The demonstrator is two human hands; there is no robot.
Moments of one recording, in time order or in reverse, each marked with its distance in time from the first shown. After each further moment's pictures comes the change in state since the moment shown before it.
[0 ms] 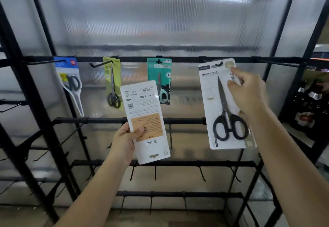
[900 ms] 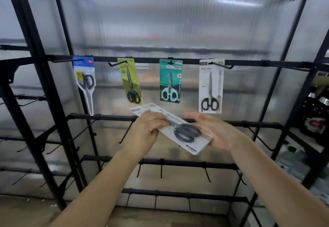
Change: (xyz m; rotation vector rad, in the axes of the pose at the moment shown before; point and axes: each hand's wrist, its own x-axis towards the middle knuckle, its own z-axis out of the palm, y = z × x) left_hand -0.018 0.025 0.018 1.120 -0.173 1.116; right_hand -0.070 0.004 0.052 0.730 -1.125 0.496
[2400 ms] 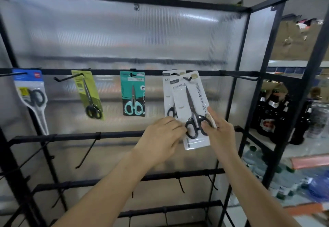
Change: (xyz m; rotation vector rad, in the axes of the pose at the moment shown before) left_hand 0.068 0.072 0.065 0.142 -0.300 0.321; right_hand -0.048 0.001 -0.048 -0.352 1.007 -0.546
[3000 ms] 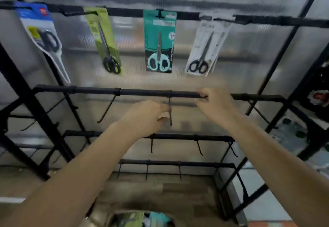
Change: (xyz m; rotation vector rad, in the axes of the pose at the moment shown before) left_hand -0.075 -0.068 0.016 -0.070 -0.606 -0.535; right_hand 0.009 0.015 0.079 -0.783 -0.523 -0.113
